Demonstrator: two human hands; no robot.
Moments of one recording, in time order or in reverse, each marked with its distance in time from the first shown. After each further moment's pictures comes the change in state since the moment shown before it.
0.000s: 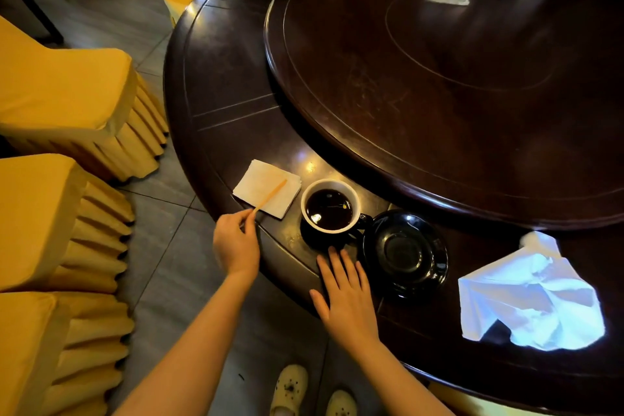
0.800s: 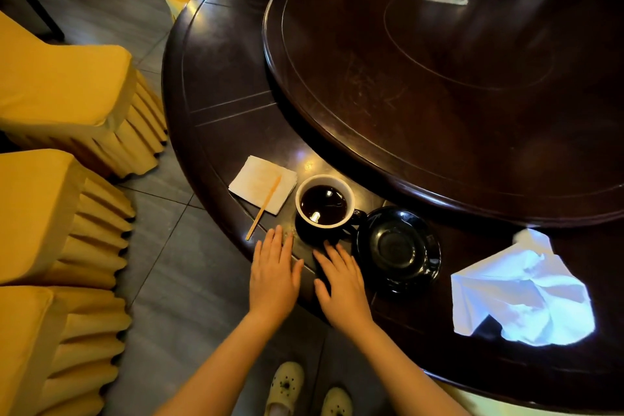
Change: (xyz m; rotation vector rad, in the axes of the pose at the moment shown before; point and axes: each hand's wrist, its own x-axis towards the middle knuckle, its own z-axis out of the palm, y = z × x) left_hand -0.078 -0.018 0.024 0.528 -0.378 0.521; right_hand 0.007 0.001 -0.025 0.363 -0.039 -0.004
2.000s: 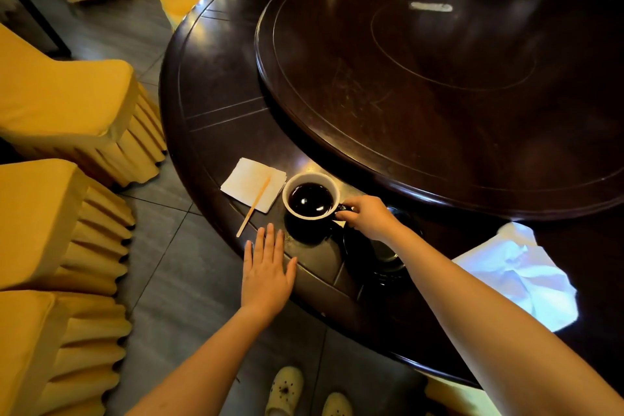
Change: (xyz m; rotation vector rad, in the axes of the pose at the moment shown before) left_hand -0.006 0.003 0.010 0.112 -0.112 -0.069; right_hand 0.081 0.025 -0.116 0.262 -0.219 0.142
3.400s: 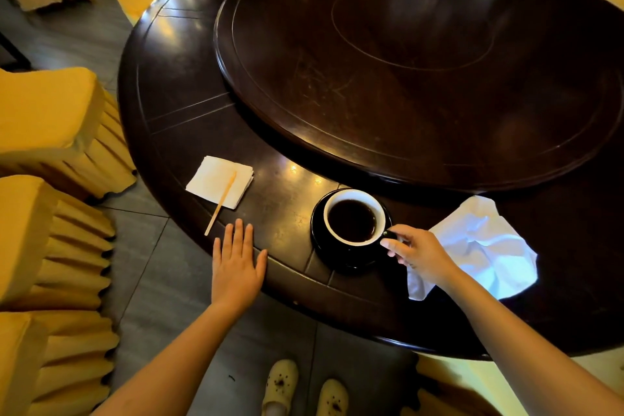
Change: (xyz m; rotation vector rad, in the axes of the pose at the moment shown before) left_hand 0.001 0.000 0.002 0.005 0.044 0.036; right_hand -0.107 0.113 -0.031 0.362 0.171 0.065
